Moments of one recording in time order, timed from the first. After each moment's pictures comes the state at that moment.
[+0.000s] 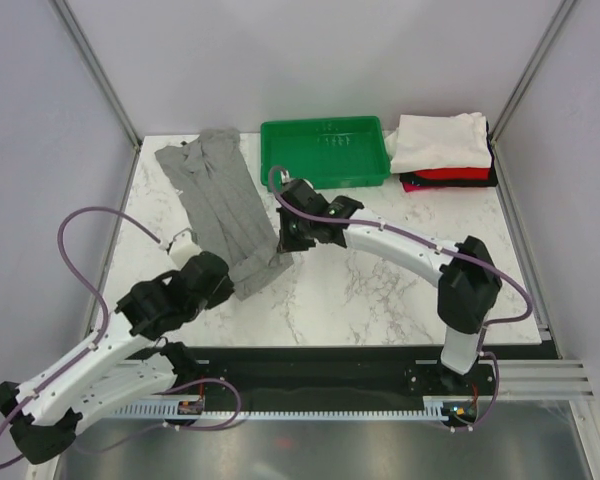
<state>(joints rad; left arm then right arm) -0.86 0.69 0.79 -1.00 -0.49 -1.19 0.91 1.79 1.52 -0.60 0.02 0.74</state>
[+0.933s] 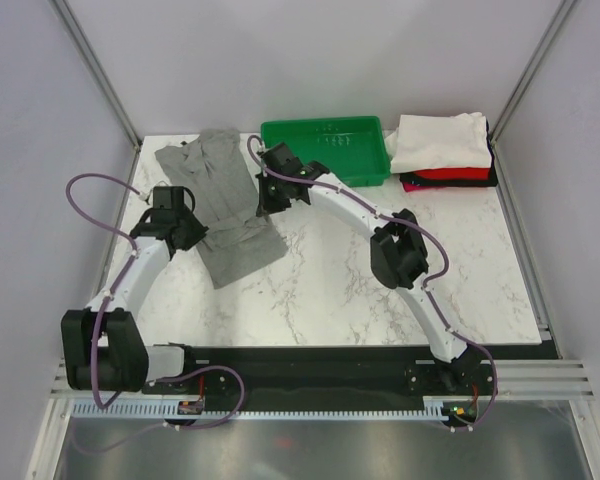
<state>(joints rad) -0.04 1.27 0.89 -0.47 -0.11 -0.68 0.74 2.42 2.29 -0.69 -0.16 0.52</state>
